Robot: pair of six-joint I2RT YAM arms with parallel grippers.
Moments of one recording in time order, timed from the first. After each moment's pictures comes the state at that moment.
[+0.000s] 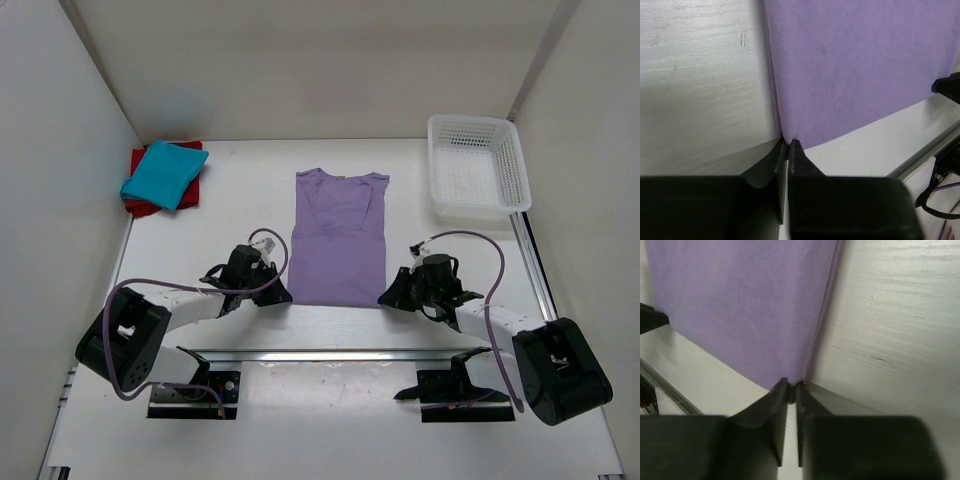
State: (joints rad) left arm -0.52 1.36 0.43 0.11 0.28 -0.64; right arm 0.34 1.16 0.26 0.14 -0.40 0.57
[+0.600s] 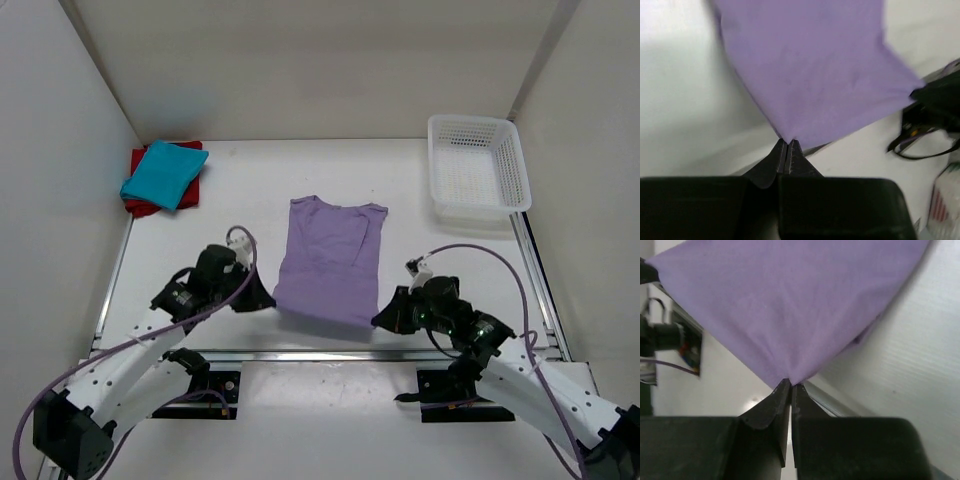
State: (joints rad) left arm -0.56 0.81 0.50 -0.53 0.28 -0.61; right arm 0.73 0.56 0.25 -0.33 -0.23 0.77
